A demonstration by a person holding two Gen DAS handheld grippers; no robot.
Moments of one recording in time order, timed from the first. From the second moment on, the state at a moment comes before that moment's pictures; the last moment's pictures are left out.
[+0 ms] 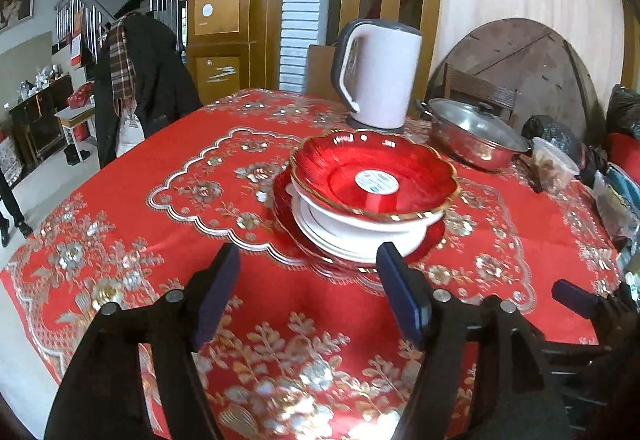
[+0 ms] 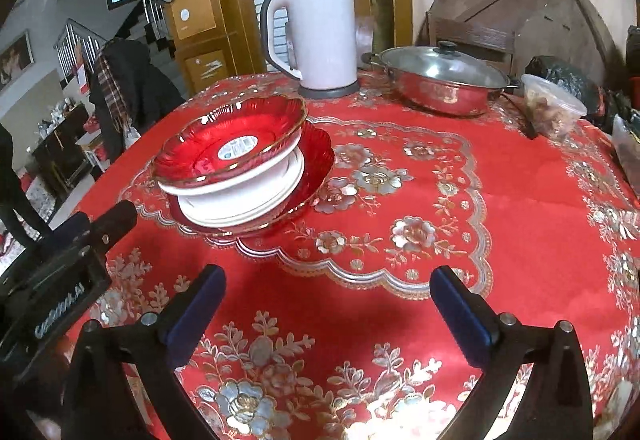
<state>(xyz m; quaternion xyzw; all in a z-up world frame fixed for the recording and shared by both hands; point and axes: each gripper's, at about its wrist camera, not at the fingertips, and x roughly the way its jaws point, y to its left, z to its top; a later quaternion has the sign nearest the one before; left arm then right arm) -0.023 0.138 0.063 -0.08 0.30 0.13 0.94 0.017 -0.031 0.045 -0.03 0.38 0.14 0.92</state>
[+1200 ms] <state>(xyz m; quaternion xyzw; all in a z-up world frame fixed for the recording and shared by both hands) -0.022 0.144 0.041 -0.05 0.30 0.14 0.94 0.031 -0.013 0.031 -0.06 0.35 0.10 0.93</state>
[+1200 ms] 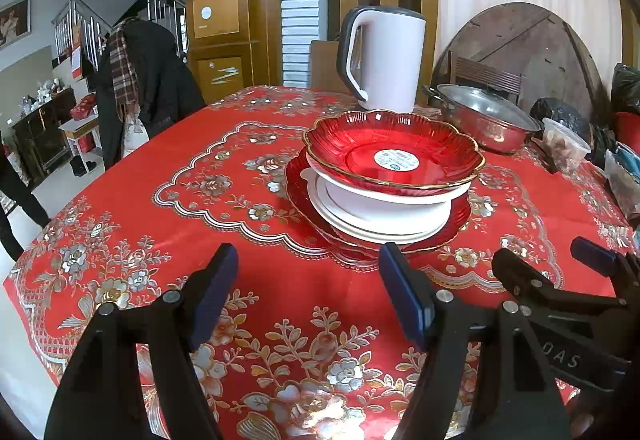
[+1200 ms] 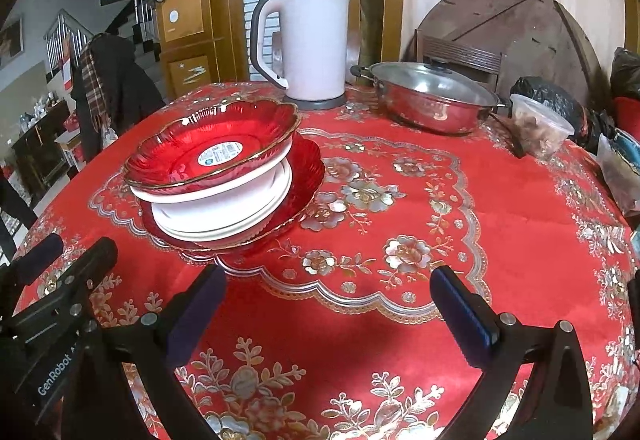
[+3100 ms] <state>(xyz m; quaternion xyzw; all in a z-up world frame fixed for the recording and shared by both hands) -0.010 0.142 0.039 -0.03 0.30 0.12 0.95 0.045 -0.011 0.019 -0.07 0.35 0.09 0.93</state>
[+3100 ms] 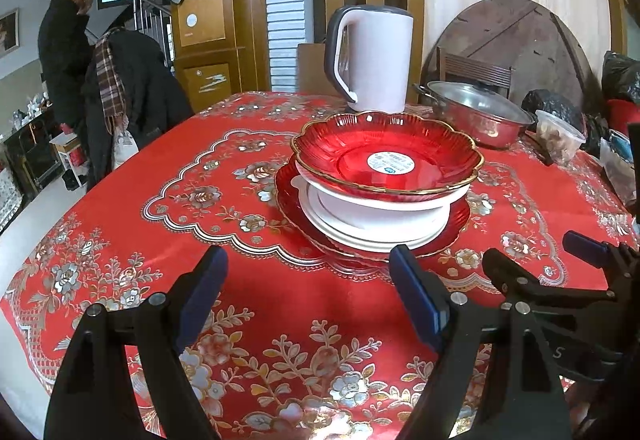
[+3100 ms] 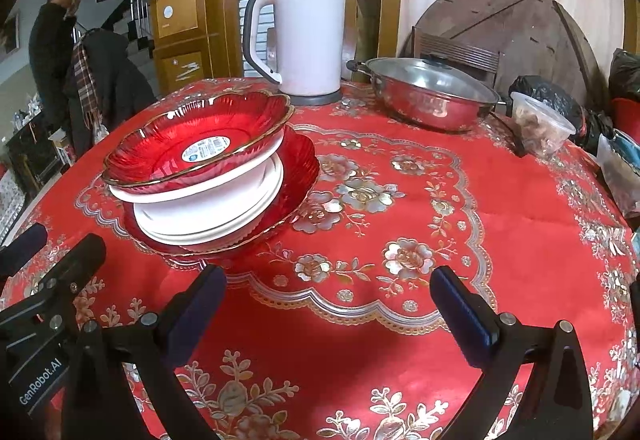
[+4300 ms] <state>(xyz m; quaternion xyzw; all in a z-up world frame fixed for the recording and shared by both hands) -0.012 0.148 0.039 -0.03 0.31 0.11 0.94 0.044 -0.007 0.022 -0.07 0.35 0.10 0.93</state>
